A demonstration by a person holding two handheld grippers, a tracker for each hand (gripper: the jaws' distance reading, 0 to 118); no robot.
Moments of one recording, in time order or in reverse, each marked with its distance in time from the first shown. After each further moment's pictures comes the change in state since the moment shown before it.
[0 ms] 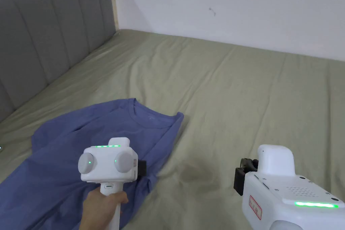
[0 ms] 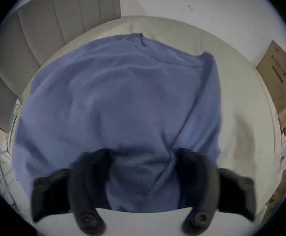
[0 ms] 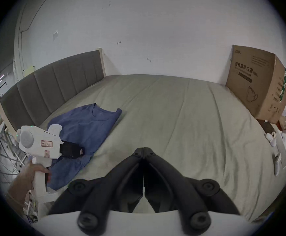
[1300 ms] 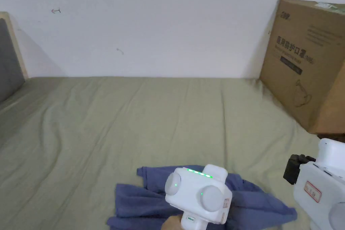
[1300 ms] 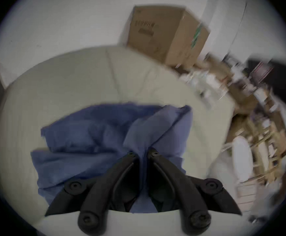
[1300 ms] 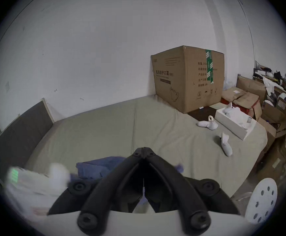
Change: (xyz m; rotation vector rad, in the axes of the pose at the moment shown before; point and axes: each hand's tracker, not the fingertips) left arm 0.340 -0.107 0.115 -0.041 -0.515 -0.708; right arm 0.196 -0.003 0.162 0.218 -0.422 -0.336
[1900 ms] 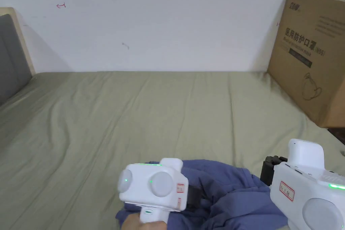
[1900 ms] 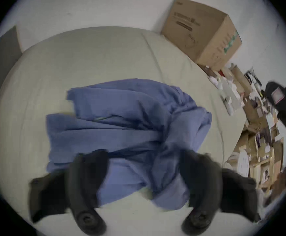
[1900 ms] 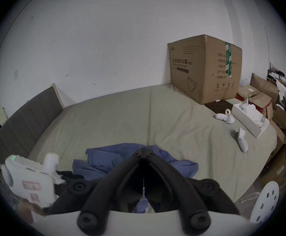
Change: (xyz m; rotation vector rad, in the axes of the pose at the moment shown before) left arm -0.103 -0.025 0.059 0.046 -0.008 0.275; right arm -0.041 -0.022 -0.024 -0.100 0.110 0.062
